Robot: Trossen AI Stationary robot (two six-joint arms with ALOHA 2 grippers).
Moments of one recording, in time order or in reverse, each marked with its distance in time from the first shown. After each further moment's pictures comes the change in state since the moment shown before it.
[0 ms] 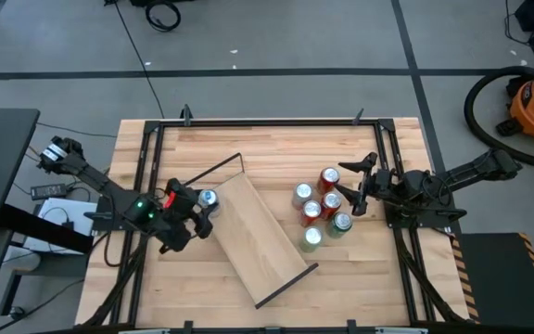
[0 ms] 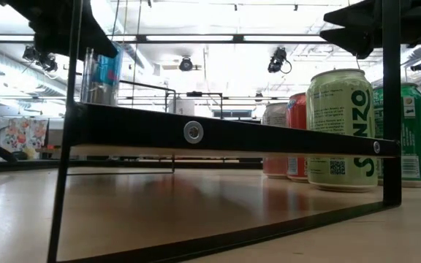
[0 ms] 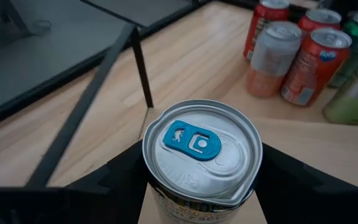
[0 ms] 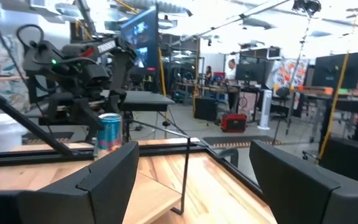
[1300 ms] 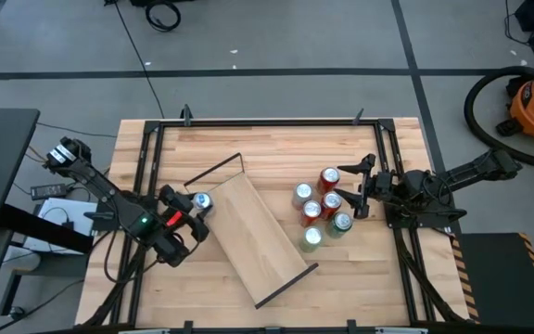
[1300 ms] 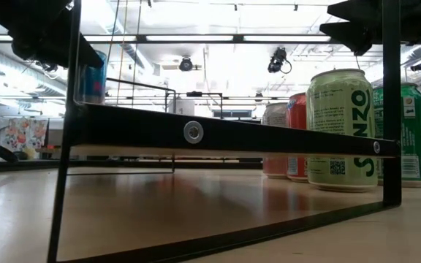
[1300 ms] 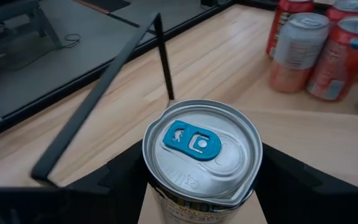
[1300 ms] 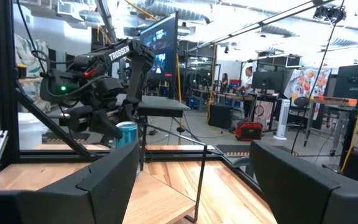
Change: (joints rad) left arm -0.103 0.113 0.000 -0.189 -0.103 -0.279; right arm 0.000 0.001 0.000 0.010 -0.075 -0.015
